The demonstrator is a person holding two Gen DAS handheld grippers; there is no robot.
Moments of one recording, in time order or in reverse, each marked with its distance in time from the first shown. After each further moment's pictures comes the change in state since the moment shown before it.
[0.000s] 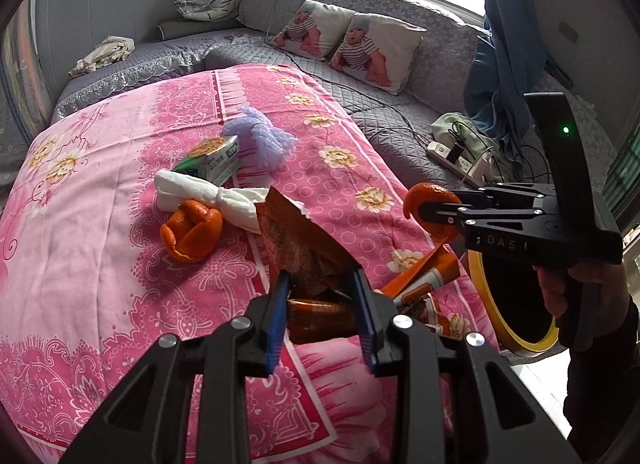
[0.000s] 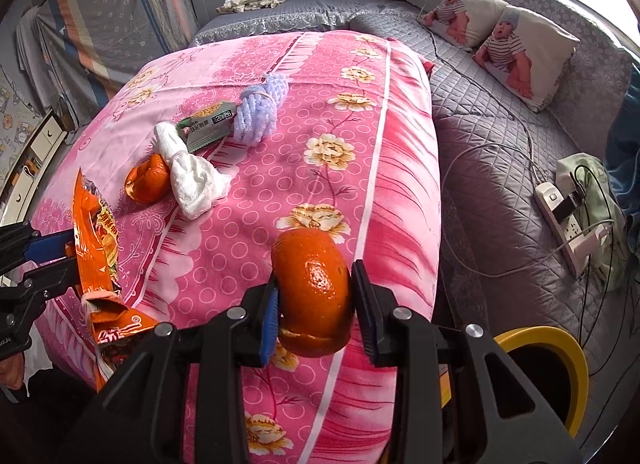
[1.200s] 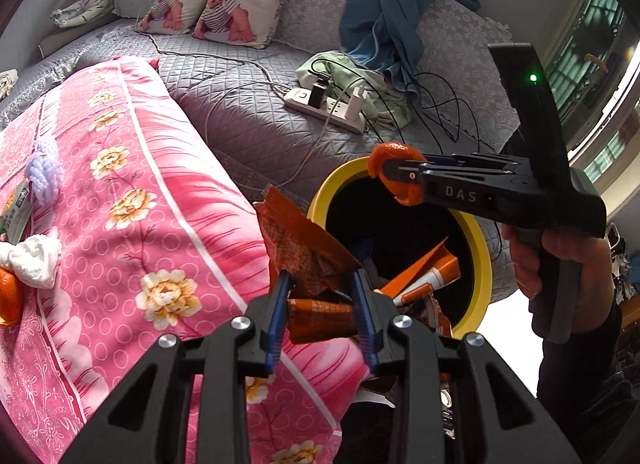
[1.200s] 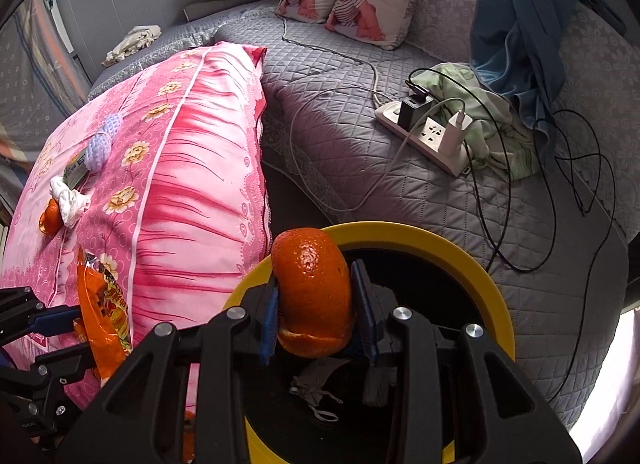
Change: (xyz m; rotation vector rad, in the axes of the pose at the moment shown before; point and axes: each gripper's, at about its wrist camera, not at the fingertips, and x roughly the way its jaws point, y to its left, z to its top) left arm 0.073 -0.174 0.008 0.238 0.167 -0.273; right arm -0.068 -0.159 -0.093 0.349 -0.015 -0.231
